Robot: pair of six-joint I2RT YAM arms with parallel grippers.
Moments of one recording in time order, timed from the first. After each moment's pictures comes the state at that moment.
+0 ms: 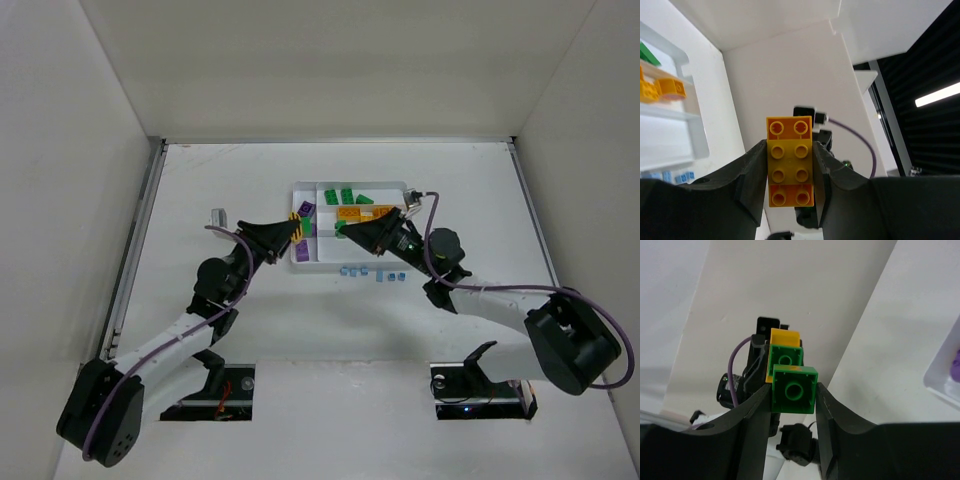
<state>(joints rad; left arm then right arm) -0.54 0.93 0.26 0.89 0.09 -1.38 0.64 1.33 0.52 1.00 -0.34 1.22</state>
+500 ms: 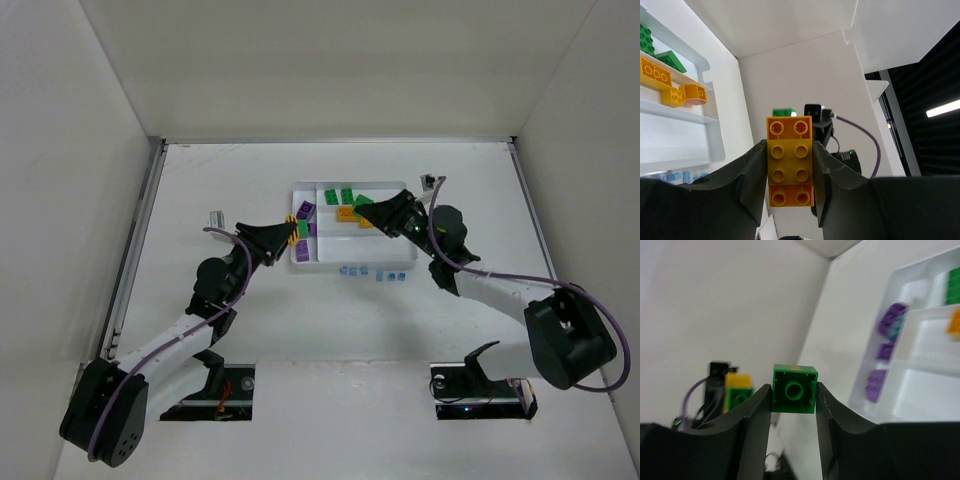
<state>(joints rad) -0.45 0.92 0.23 0.86 0.12 -1.38 0.47 1.32 0.56 0.82 -0.30 1.09</state>
